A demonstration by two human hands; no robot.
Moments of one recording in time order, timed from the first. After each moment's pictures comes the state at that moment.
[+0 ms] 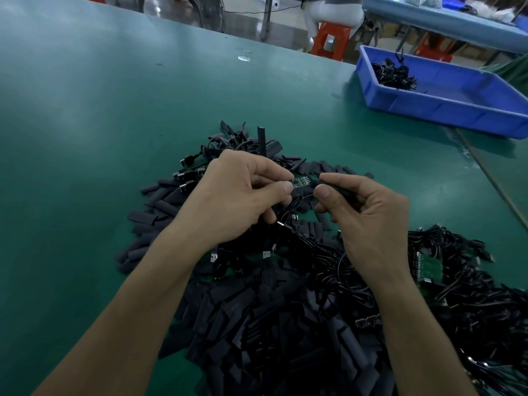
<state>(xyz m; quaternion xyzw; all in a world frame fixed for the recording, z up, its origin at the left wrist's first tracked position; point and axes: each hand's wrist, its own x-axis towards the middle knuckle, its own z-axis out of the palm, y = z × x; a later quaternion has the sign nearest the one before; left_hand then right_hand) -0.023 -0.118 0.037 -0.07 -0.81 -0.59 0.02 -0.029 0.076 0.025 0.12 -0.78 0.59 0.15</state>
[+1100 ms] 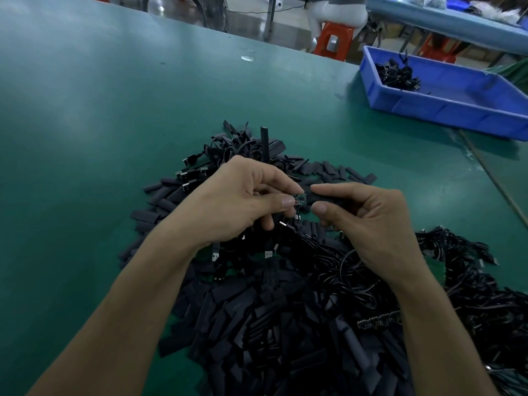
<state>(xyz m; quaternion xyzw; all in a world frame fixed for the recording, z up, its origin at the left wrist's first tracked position) -0.023 -0.125 0.043 -0.12 -0.81 -0.57 -0.07 -0.033 0.090 0.031 0.20 -0.79 0.58 0.03</state>
